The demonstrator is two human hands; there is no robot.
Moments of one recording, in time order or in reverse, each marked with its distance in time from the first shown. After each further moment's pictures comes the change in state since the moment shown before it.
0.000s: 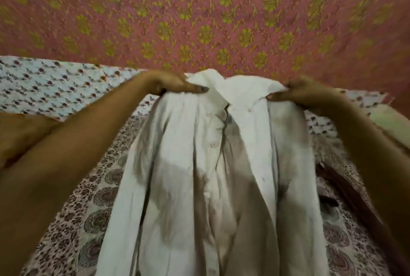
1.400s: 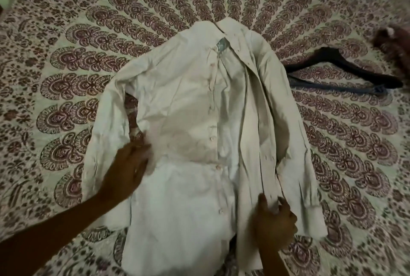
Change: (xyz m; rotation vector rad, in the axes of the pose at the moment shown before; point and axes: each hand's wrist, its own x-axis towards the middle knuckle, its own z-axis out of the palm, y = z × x) left_hand 0.031 -0.470 0.367 0.308 0.310 0.122; right_hand -0.268 0.379 0.428 -0.174 0.476 1.221
